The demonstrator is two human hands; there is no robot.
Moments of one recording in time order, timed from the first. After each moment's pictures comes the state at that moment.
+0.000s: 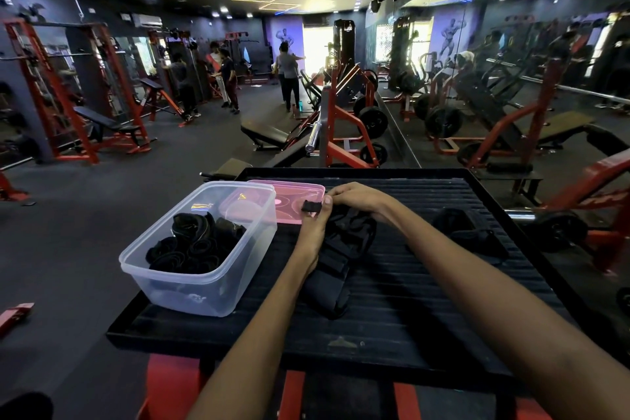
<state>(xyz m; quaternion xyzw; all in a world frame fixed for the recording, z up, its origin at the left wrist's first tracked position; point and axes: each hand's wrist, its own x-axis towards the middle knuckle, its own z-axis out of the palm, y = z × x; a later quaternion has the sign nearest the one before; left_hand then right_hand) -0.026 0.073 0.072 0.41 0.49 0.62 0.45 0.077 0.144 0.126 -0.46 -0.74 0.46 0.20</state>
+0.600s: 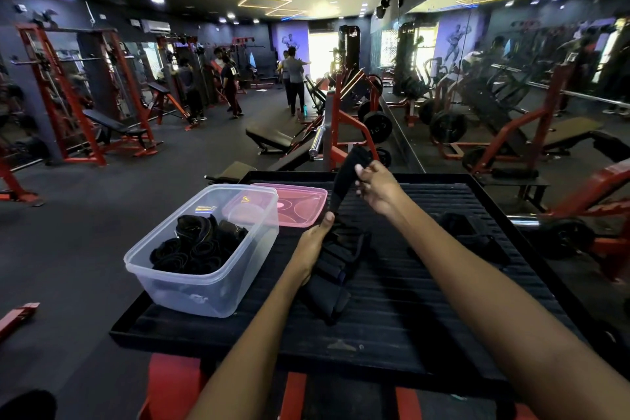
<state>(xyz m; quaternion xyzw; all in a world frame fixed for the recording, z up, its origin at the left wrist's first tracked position) -0.040 0.068 0.049 0.44 0.51 0.54 0.50 0.088 0.151 0.136 -0.36 -0.46 0.63 0.51</state>
